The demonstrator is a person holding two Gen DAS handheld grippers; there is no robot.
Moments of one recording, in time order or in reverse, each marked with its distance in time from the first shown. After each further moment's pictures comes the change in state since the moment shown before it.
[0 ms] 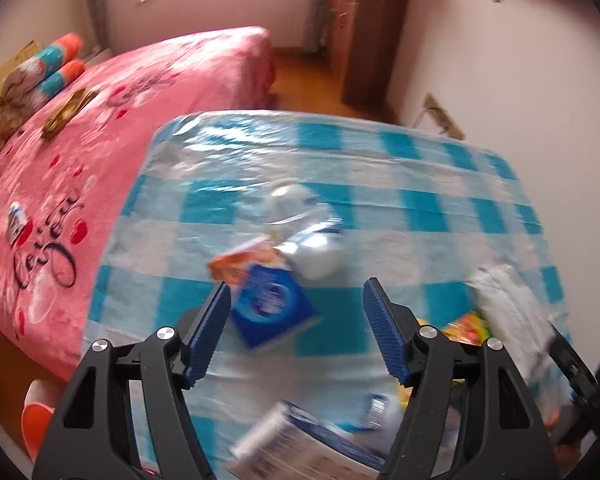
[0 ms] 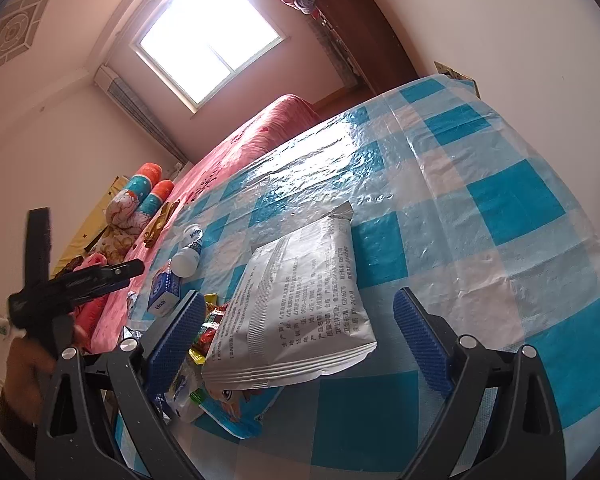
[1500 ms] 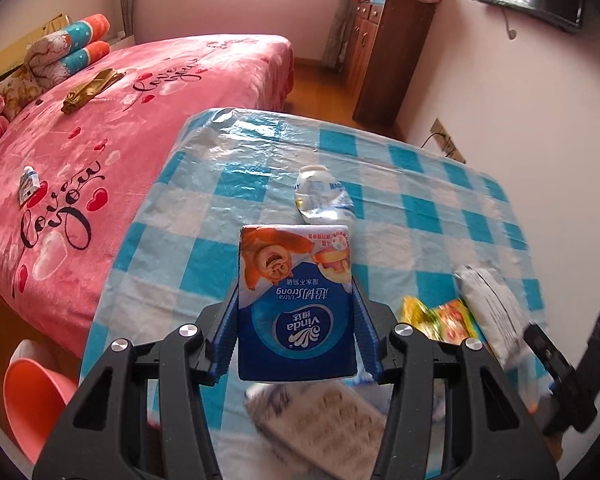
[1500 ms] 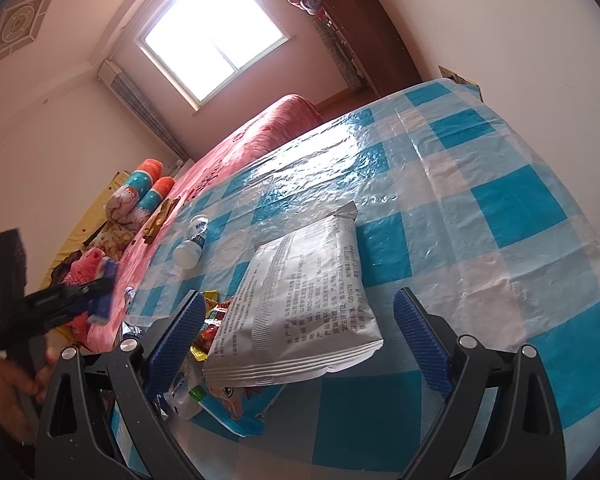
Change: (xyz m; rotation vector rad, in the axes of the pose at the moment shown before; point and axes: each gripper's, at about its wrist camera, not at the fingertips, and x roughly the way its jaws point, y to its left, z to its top) left arm -0.053 0.017 -0.043 -0.094 -0.068 -0.036; right arm -0.001 0.003 -0.002 -0.023 -0.003 -0.004
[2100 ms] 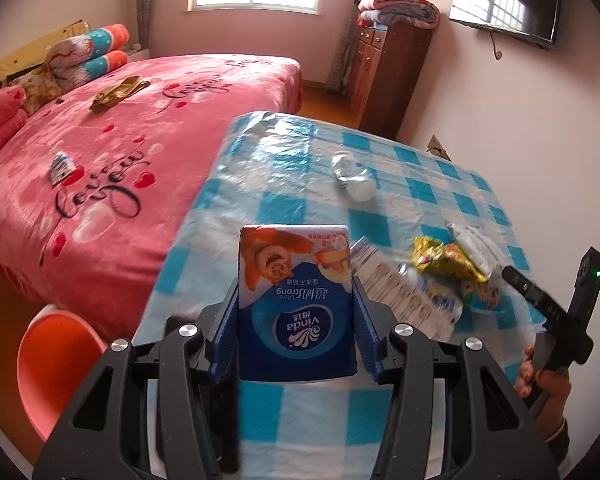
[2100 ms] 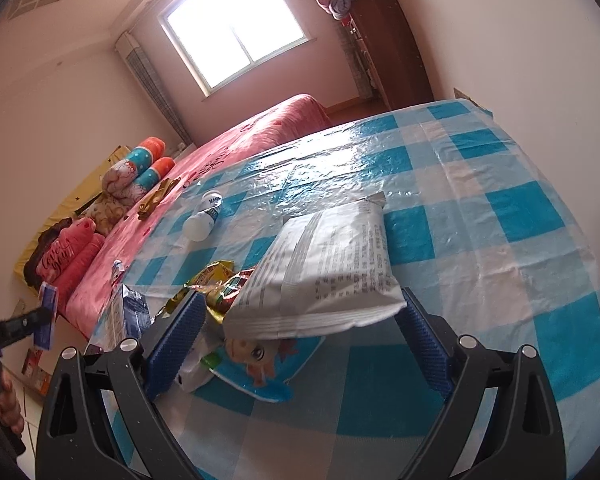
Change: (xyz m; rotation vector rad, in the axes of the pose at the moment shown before) left arm -0.084 0.061 -0.083 -0.023 -0.088 -0.005; right arm -0.009 0.032 -0.023 -0.137 -0.014 -0.045
